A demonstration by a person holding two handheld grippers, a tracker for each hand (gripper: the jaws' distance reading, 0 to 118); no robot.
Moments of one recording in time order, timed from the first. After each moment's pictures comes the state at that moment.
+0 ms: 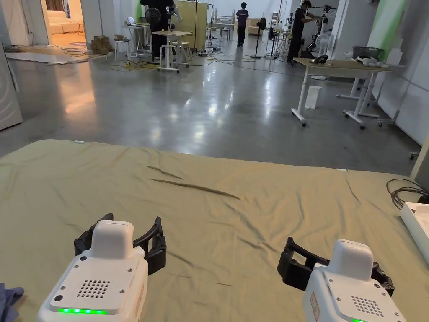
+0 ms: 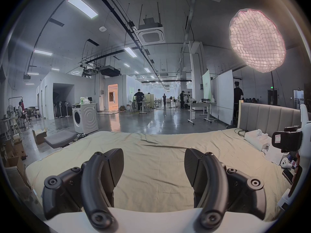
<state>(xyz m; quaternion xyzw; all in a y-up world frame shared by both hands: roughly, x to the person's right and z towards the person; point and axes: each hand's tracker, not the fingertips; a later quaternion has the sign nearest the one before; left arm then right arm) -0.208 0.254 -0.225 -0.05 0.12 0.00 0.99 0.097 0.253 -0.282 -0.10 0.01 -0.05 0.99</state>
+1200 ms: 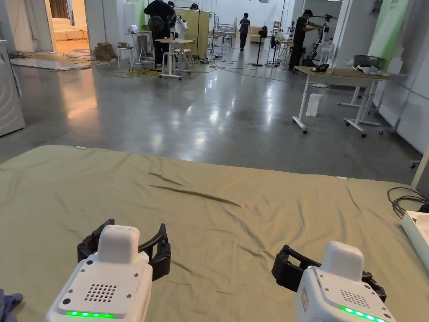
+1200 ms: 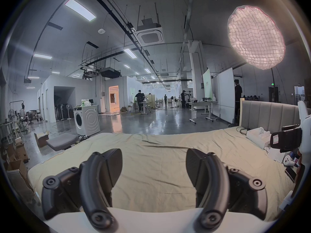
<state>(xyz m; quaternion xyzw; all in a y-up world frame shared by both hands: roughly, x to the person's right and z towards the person) -0.203 0.255 -0.230 -0.05 0.12 -0.01 0.99 0.084 0.260 -0.292 -0.17 -0.02 -0.06 0.98</state>
